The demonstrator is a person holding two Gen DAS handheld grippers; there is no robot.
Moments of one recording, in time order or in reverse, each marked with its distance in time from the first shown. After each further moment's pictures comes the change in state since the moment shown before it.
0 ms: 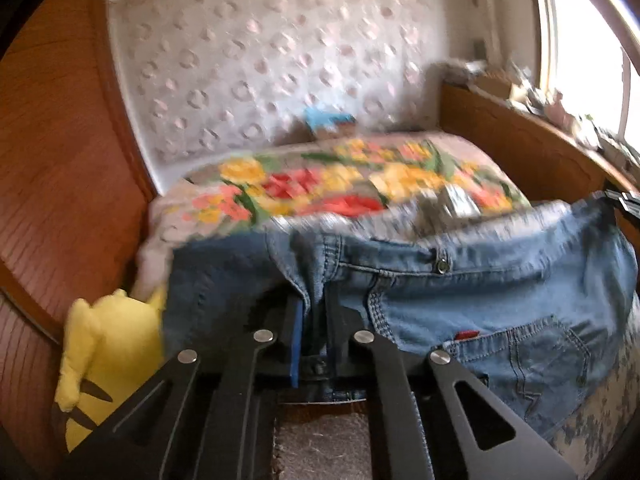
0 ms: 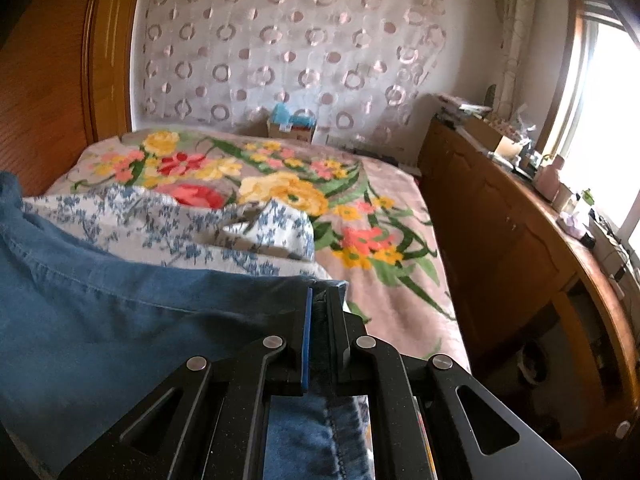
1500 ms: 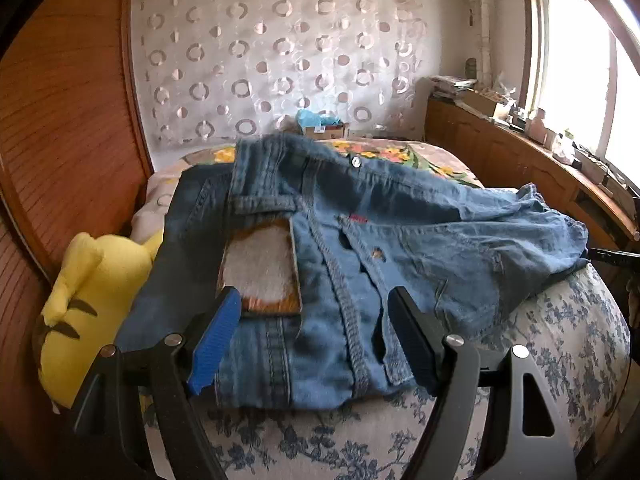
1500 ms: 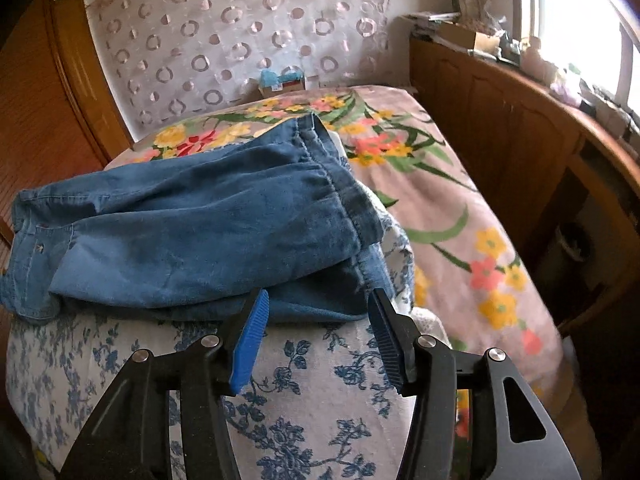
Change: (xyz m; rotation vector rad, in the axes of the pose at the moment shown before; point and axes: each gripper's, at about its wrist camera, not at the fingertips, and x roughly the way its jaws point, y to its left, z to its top) left arm -0.081 -0.019 -0.095 -0.071 0.004 -0.087; right arm -0.076 -0.028 -0.085 0.300 0.191 0.139
